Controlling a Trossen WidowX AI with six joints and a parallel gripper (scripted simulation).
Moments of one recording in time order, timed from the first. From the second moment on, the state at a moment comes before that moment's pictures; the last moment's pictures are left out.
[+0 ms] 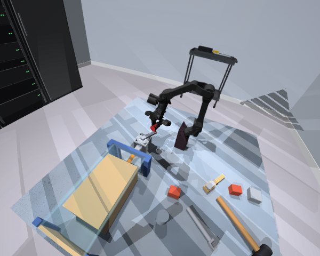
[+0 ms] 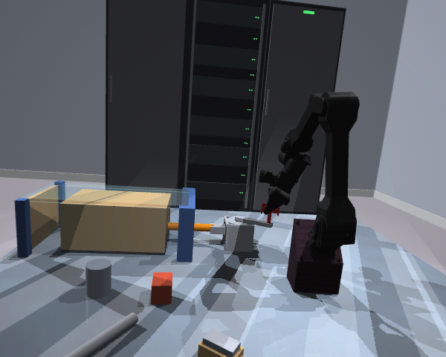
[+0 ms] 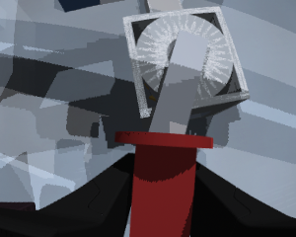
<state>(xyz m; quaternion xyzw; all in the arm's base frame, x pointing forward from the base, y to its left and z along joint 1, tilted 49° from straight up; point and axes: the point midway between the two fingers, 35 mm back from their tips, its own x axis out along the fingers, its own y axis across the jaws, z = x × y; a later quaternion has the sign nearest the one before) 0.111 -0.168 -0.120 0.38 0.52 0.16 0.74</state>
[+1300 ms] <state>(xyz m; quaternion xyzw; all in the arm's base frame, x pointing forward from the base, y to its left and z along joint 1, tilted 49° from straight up) 0.105 -0.201 -0.154 0.38 0.53 0.15 0.74</state>
